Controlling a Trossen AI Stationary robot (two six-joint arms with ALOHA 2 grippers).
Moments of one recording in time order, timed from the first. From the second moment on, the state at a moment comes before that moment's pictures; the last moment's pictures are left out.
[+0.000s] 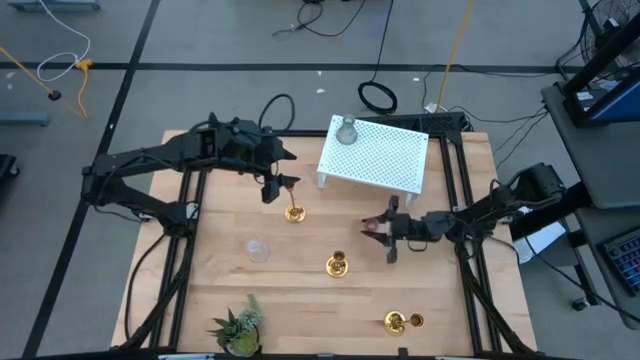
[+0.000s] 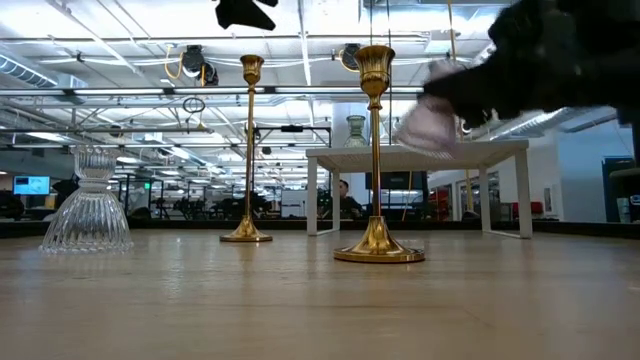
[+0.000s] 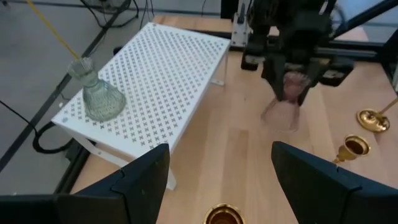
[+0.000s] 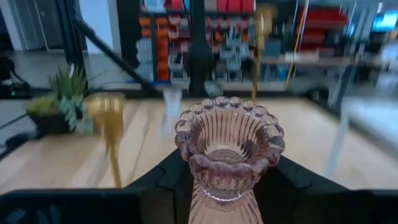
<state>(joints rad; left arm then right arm) 0.19 1.28 1.38 -0.66 0.03 0.04 0.25 1.40 0.20 1.22 0.34 -0.02</state>
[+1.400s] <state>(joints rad) 0.18 1.24 1.38 -0.69 0.01 0.10 -0.60 1.26 0.64 0.33 0.18 0.07</state>
